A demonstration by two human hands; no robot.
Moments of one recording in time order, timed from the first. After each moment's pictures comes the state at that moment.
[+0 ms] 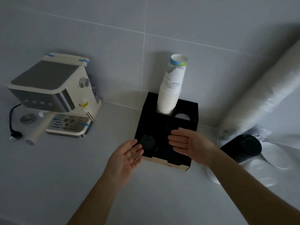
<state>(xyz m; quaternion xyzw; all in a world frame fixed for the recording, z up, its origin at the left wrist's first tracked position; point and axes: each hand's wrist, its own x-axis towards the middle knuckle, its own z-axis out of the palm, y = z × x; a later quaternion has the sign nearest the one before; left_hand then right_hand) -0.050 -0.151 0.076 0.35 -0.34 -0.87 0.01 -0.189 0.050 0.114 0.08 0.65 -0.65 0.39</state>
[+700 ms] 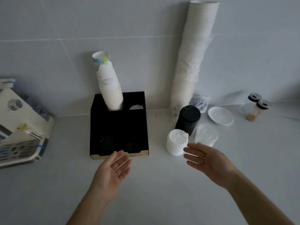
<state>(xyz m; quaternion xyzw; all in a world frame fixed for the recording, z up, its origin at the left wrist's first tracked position) -0.039 -0.037 0.073 0.33 -0.42 -0.84 -0.08 -0.088 0.271 0.092 0.21 0.57 -0.76 0.22</state>
